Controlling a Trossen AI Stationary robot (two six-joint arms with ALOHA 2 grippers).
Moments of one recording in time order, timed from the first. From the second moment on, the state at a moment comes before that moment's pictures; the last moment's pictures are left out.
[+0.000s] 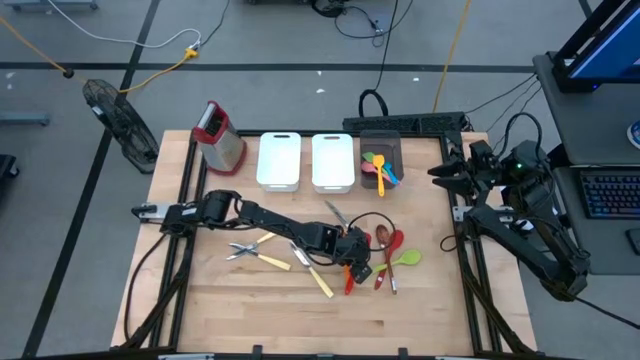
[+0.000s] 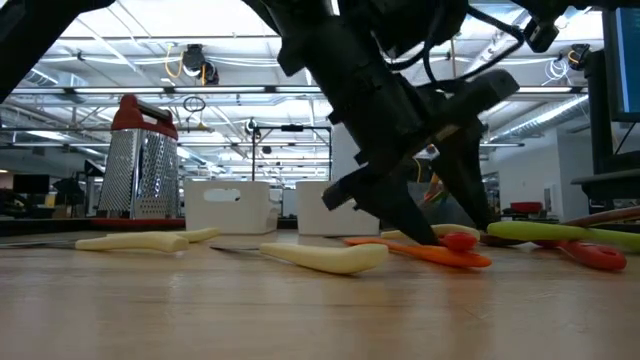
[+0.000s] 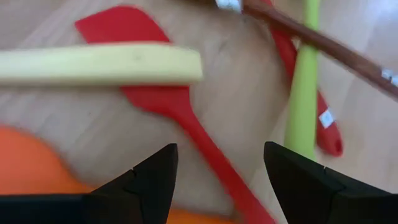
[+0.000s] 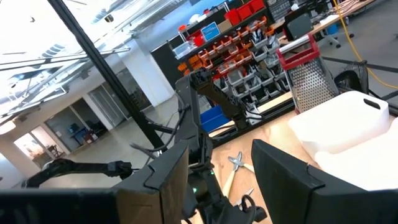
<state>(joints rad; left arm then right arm) -0.18 2.32 1.75 -0.39 -0.06 -0.81 -0.96 0.34 0.64 -0.19 -1.04 0.61</state>
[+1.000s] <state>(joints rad) -0.18 2.36 1.75 -0.44 -0.19 -0.77 -0.96 0.34 0.64 -0.20 -1.04 0.61</state>
